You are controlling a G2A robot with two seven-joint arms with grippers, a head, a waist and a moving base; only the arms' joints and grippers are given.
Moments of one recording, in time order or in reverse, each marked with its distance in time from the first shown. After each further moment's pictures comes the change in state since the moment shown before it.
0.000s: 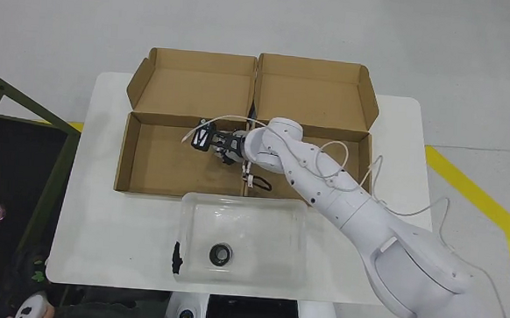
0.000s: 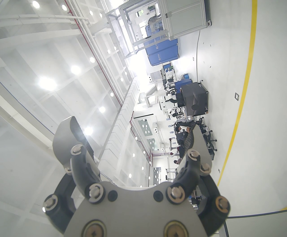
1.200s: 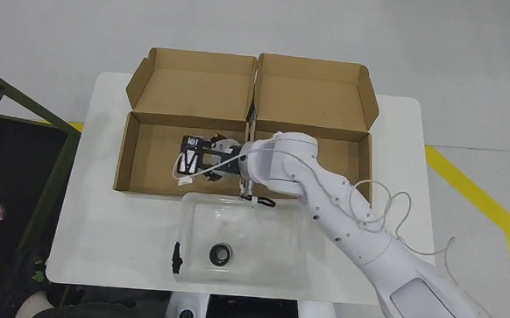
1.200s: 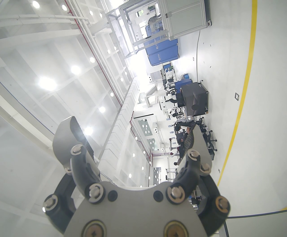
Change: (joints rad) left arm 0.000 0.000 0.000 0.000 0.000 0.000 0.000; right arm -0.291 0.135 0.280 -0.623 -0.144 -0.188 0.038
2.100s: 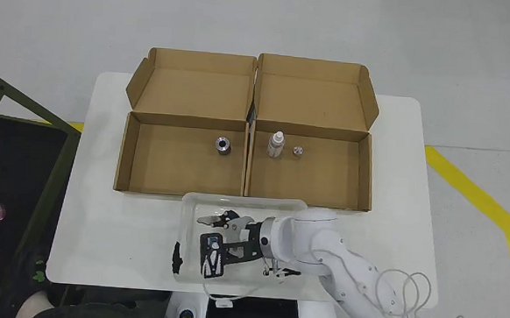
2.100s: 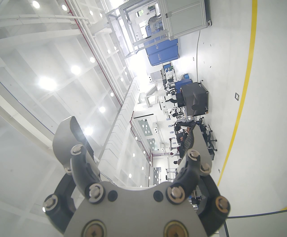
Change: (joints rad) left arm 0.000 0.000 0.000 0.000 0.000 0.000 0.000; right arm -0.468 0.133 0.112 -0.393 -0.195 -0.250 -0.048
